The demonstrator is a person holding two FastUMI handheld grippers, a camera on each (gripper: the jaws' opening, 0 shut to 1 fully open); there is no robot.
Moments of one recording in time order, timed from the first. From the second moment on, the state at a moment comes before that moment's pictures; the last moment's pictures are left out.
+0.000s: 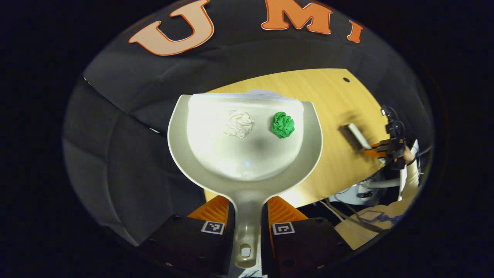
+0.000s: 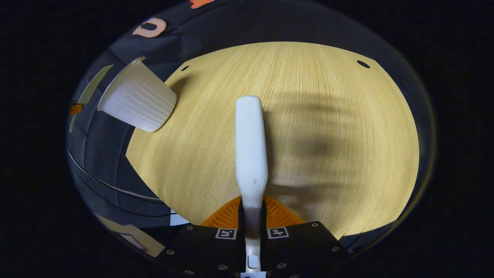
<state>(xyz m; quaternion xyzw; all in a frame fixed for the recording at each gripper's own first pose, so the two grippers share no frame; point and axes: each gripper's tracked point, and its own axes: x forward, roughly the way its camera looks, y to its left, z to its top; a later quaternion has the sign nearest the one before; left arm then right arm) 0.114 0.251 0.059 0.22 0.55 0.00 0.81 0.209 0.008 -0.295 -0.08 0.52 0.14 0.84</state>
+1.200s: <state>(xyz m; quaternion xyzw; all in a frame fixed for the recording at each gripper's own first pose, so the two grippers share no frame) 0.161 0.279 0.059 0.39 0.57 -0.01 0.72 0.202 0.012 -0.301 -0.04 0.51 0.11 0.85</state>
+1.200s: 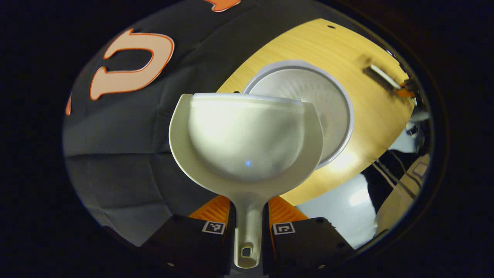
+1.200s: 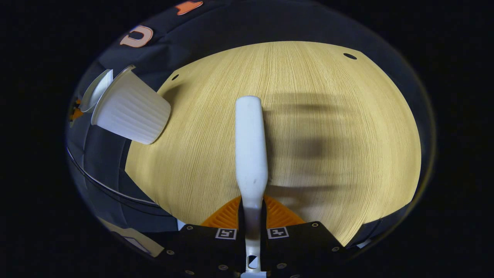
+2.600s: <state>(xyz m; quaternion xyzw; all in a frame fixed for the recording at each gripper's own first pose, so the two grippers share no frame) 0.136 0.067 -0.080 0.09 0.51 -0.11 0.85 0.205 -0.014 -0.263 -0.09 0.48 0.07 0.87</state>
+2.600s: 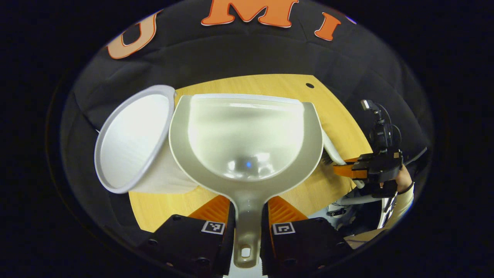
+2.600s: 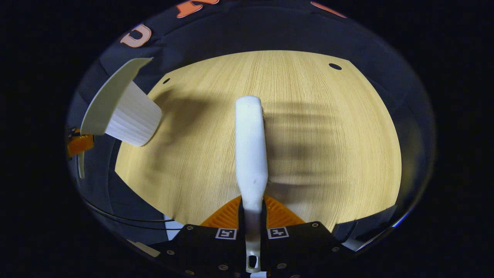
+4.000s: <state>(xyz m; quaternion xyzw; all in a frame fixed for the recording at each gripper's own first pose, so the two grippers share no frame) 0.119 0.056 -0.204 0.04 0.60 -0.04 0.80 0.215 -0.006 -0.251 -0.10 0.50 0.03 0.86</state>
